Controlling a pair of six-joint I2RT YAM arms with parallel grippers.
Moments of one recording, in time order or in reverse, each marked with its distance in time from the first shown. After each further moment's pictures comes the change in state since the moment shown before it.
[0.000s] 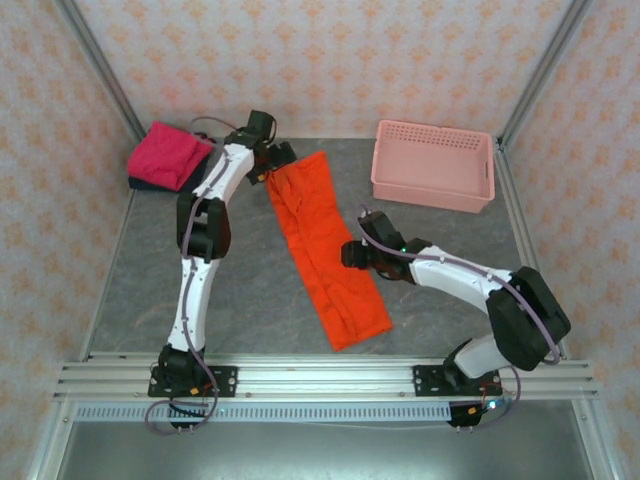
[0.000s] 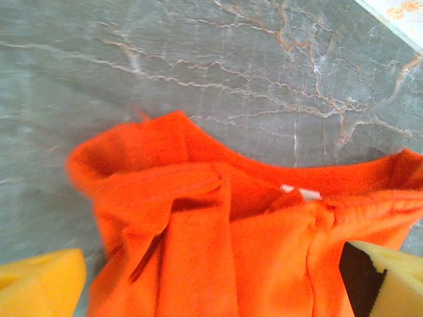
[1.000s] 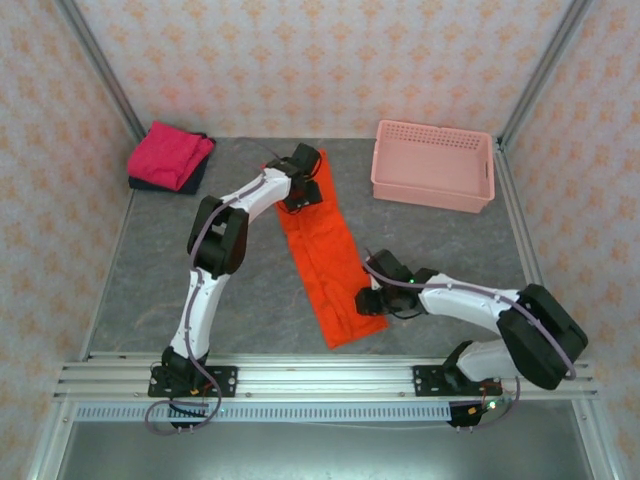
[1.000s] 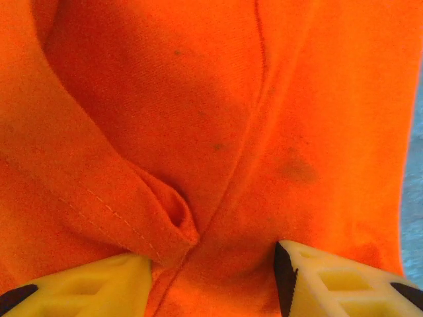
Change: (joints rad) left arm -0.237 -0.068 -0.277 0.108 -0.087 -0.033; right arm 0.094 -0.082 -0.215 -0.084 -0.167 -0.006
